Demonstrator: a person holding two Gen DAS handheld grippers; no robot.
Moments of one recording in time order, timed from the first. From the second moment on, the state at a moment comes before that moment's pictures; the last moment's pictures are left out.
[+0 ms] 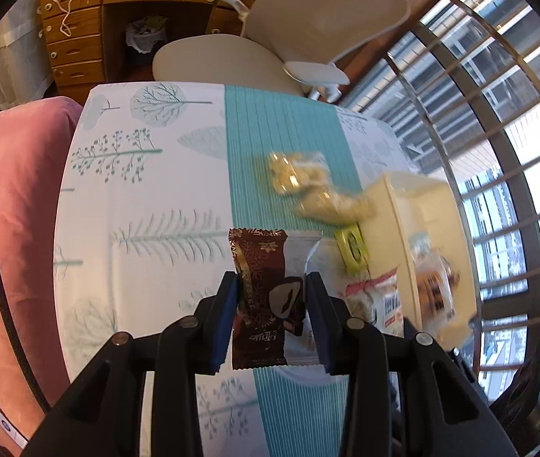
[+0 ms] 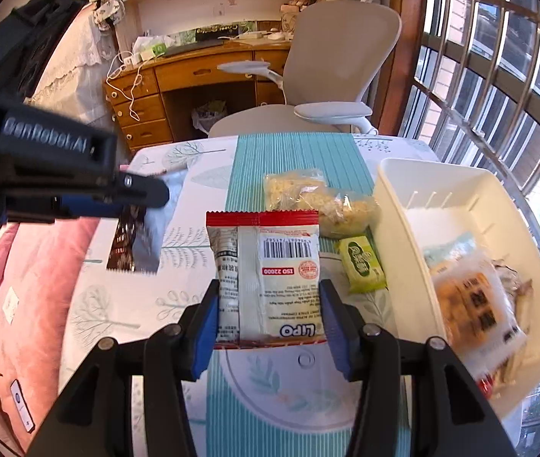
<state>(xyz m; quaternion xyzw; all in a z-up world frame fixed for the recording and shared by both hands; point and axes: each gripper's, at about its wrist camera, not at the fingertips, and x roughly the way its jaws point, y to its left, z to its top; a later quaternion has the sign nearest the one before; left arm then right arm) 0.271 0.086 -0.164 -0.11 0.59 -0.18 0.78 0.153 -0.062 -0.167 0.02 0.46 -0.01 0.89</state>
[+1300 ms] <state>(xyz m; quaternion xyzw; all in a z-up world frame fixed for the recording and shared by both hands) 0.123 -0.105 -0.092 -0.13 0.53 -0.26 0.80 0.036 -0.255 -0.101 0.02 0.42 0.05 0.90</state>
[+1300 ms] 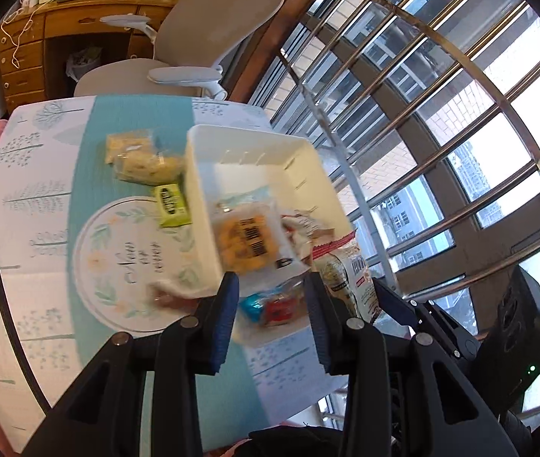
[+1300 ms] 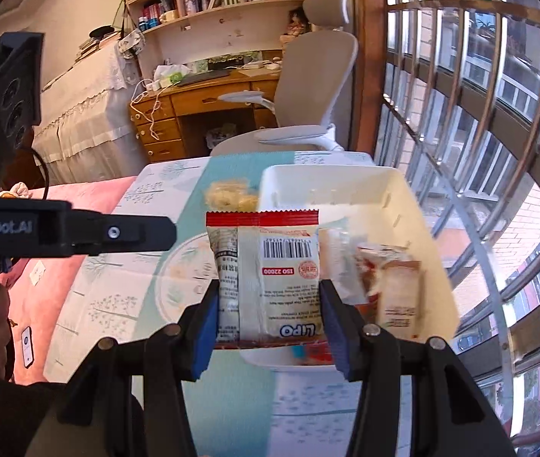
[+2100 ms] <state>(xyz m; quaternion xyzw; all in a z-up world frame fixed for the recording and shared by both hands) 0.124 -0.170 -0.125 -0.15 0.56 -0.19 0.80 0.065 -0.340 -0.136 0.01 0.48 0.09 0.87</state>
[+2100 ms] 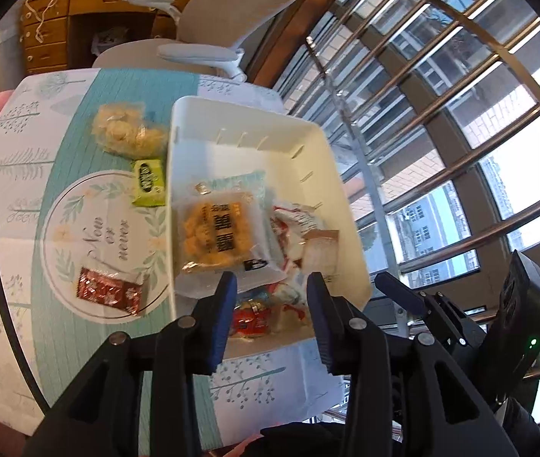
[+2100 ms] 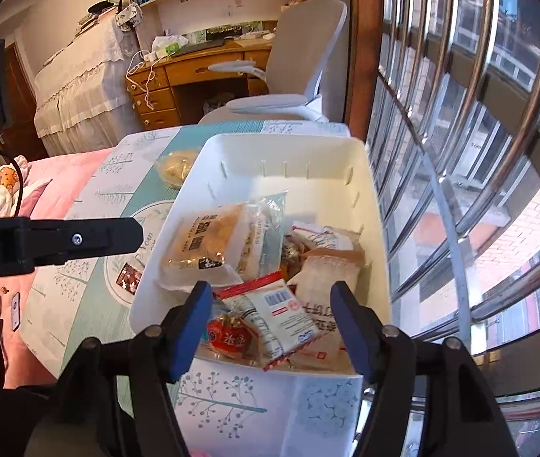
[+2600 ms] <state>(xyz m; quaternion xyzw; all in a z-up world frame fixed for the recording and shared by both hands) 0.123 -0.090 -0.141 -0.11 0.59 -0.15 0.78 0.074 -0.301 -0.163 0.12 0.55 0.08 0.83</state>
